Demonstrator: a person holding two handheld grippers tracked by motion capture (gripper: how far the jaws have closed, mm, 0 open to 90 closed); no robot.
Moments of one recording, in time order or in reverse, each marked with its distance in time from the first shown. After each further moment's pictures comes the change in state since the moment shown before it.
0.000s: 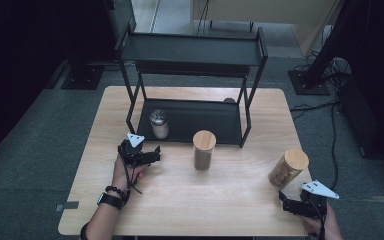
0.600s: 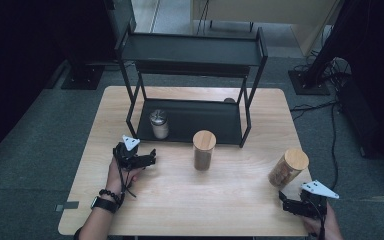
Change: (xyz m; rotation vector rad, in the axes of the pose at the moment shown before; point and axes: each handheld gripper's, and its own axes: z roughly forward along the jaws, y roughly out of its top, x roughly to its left) left arm 0.012 -0.009 -0.012 0.008 0.009 0.016; right arm 0.000 0.000 0.000 0.000 -0.001 -0.001
